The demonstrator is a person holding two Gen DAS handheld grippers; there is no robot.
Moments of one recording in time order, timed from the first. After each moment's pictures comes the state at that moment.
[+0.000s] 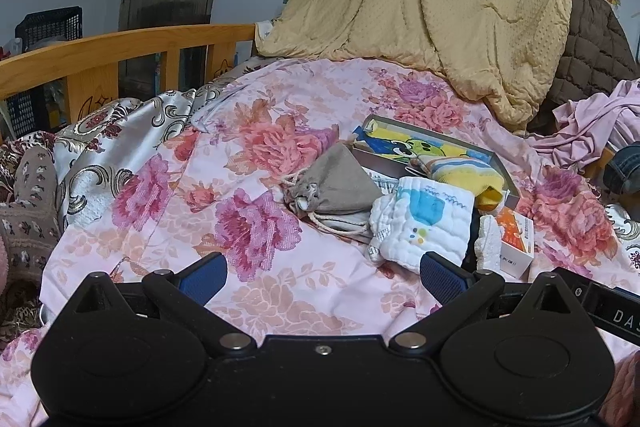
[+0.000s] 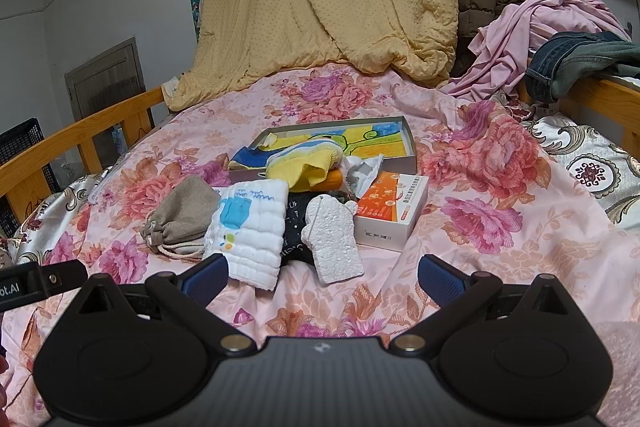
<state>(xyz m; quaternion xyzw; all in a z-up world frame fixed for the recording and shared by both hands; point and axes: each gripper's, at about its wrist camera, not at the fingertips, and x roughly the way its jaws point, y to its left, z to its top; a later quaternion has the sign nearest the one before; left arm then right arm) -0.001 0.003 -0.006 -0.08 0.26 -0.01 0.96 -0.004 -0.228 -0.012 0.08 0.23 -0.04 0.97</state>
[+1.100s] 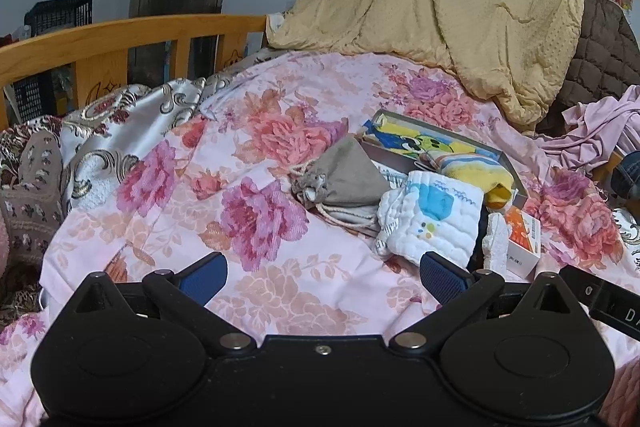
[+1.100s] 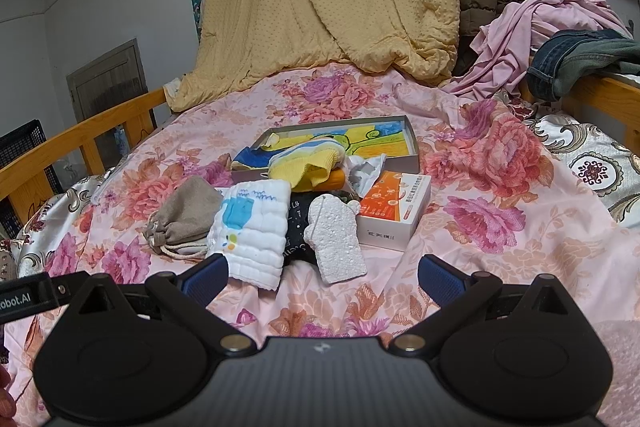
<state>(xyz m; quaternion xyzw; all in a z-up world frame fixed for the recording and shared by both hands) 0.003 0.007 -0.012 -0.10 0.27 0.00 0.96 -0.004 -0.240 -0.014 0.08 0.23 -0.04 0.97</state>
